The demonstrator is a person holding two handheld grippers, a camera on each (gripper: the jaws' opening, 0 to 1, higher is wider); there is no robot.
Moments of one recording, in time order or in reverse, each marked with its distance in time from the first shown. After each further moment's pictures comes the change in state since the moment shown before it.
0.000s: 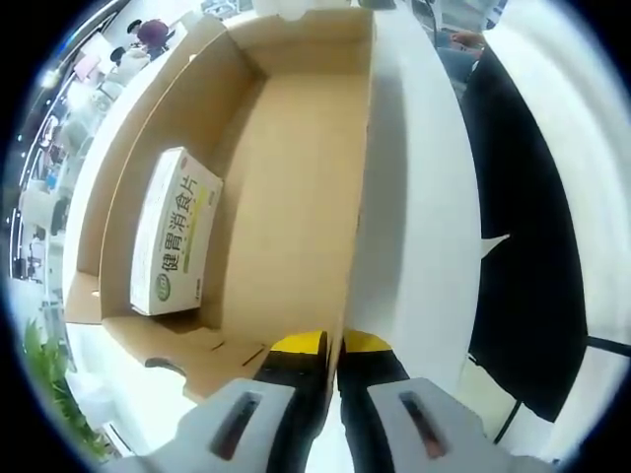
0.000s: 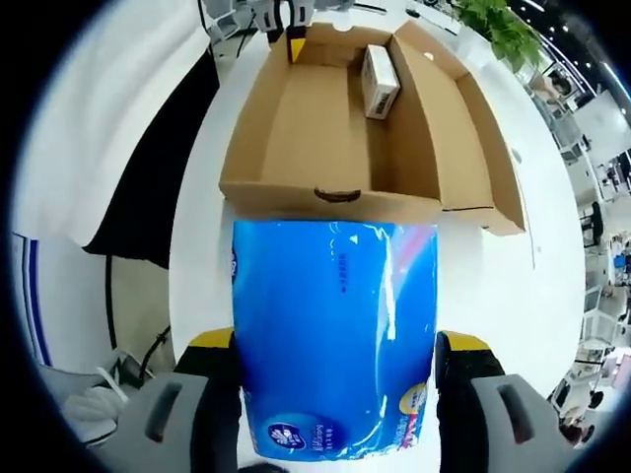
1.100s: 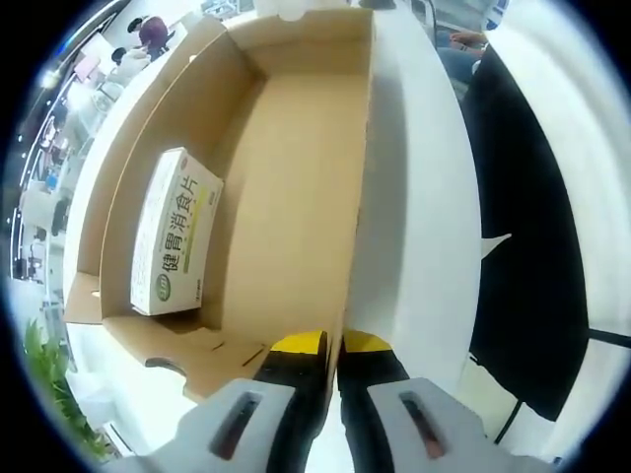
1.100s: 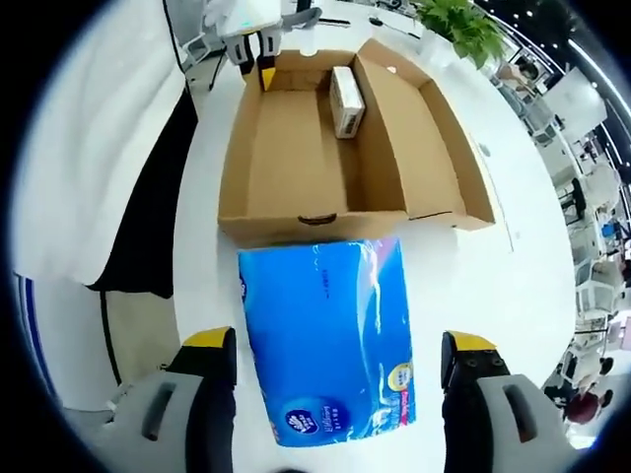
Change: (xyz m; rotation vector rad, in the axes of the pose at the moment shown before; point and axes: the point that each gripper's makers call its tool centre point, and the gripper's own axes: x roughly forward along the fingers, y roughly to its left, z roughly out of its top) left arm 0.000 0.000 0.000 0.001 -0.002 0.004; right arm -0.031 -0.012 0.010 0.151 -0.033 -0.125
